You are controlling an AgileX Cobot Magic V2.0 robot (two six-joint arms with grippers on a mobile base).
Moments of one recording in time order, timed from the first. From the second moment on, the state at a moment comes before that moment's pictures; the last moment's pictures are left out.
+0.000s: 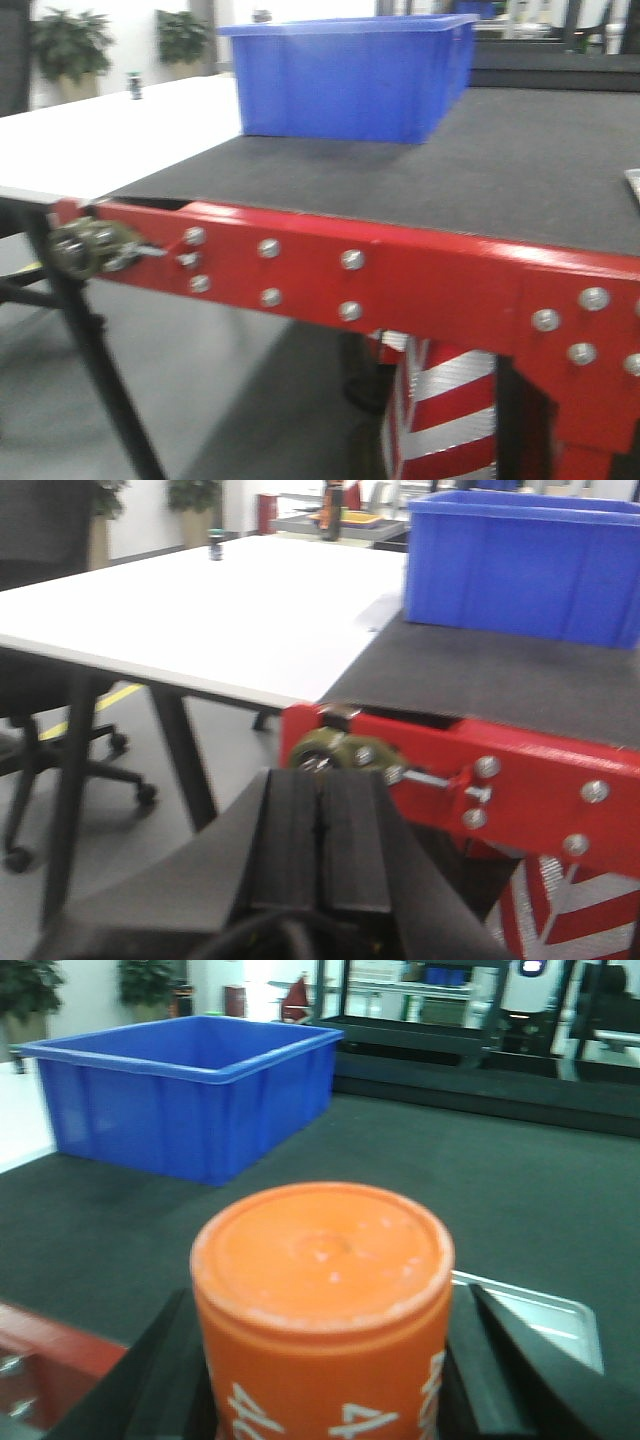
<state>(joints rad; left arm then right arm) -0.06 -0.01 0.03 -0.07 0.07 0.03 -0.04 0.11 -0.42 0.02 0.40 -0.01</state>
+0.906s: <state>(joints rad) -0.08 -0.01 0.03 -0.07 0.07 0.03 -0.04 0.11 -0.42 0.02 0.40 -0.01</state>
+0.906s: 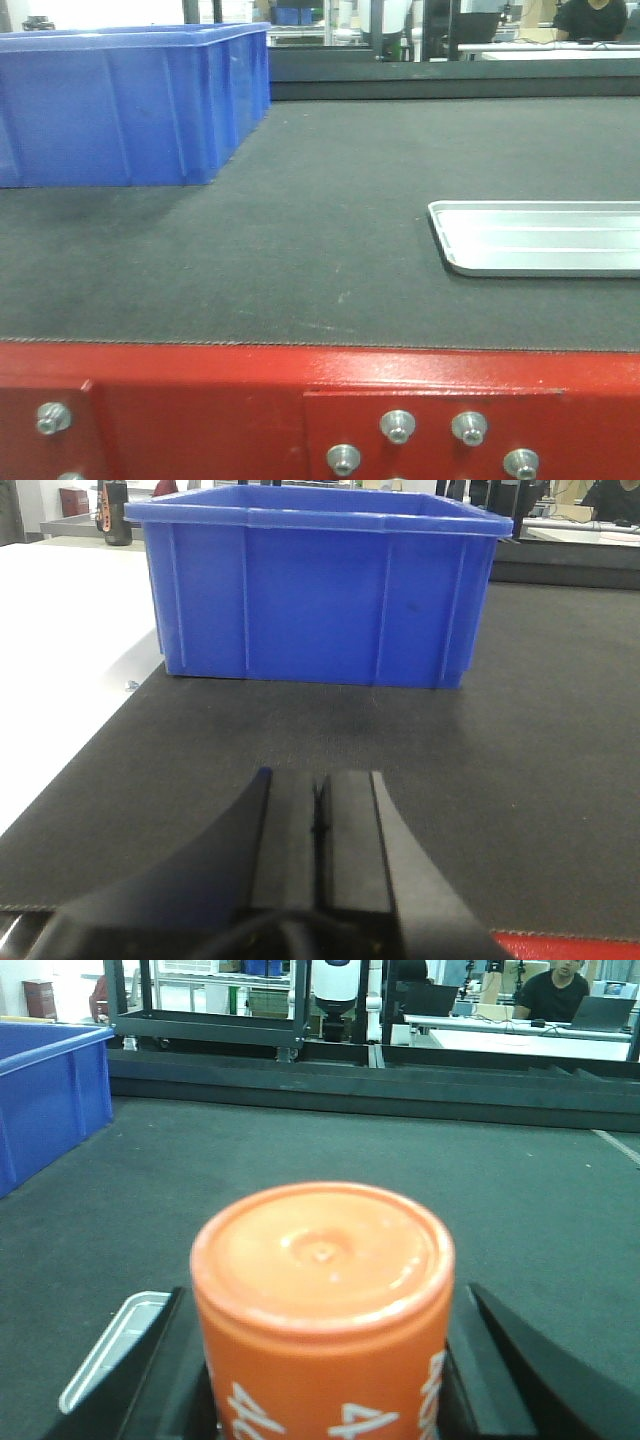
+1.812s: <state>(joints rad) -0.08 -0.01 0.03 -0.07 0.07 0.03 -0.04 0.11 -0.42 0.02 0.39 -0.01</state>
